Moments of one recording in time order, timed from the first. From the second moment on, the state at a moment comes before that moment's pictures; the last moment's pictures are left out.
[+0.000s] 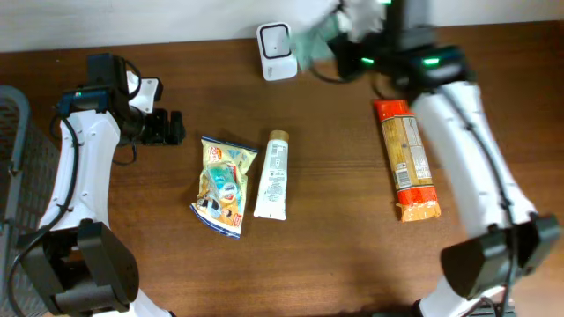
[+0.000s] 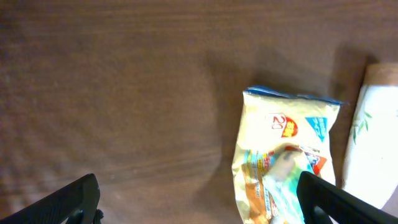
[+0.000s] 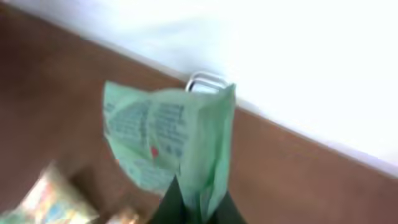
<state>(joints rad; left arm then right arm) 0.09 1.83 1.62 -1.05 0.17 0.15 0.27 1.82 1.88 -0.63 -0.15 -0.15</state>
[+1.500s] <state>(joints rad) 0.09 1.83 1.62 -1.05 0.17 0.15 0.04 1.87 1.43 -1.10 -0.06 0.02</state>
